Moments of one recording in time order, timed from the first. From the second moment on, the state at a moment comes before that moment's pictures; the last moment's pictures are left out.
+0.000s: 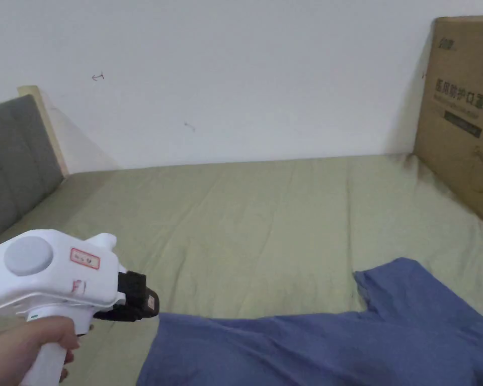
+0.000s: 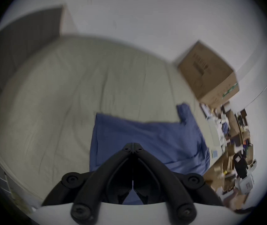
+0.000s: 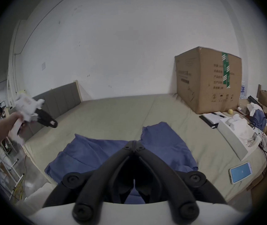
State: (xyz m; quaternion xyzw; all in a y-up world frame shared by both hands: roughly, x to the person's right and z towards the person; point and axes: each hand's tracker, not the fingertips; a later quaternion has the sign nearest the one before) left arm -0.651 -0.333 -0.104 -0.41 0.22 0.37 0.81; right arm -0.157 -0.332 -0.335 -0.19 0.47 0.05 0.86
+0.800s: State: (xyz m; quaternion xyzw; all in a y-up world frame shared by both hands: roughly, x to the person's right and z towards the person) left arm -0.666 -0.462 -0.210 -0.51 0.30 0.19 0.78; right arm -0.219 -0.383 -0.370 -0.31 0.50 0.08 0.80
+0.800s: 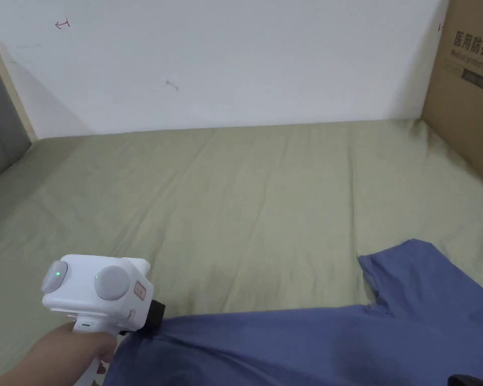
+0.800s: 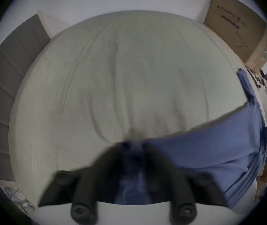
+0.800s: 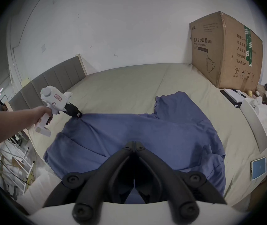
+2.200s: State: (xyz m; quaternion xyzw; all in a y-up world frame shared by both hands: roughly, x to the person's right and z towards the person) left arm -0.635 -0.391 -0.153 -0.37 0.30 0.22 0.85; right arm -0.328 -0.384 -0.681 -0.49 0.34 0.06 0.80
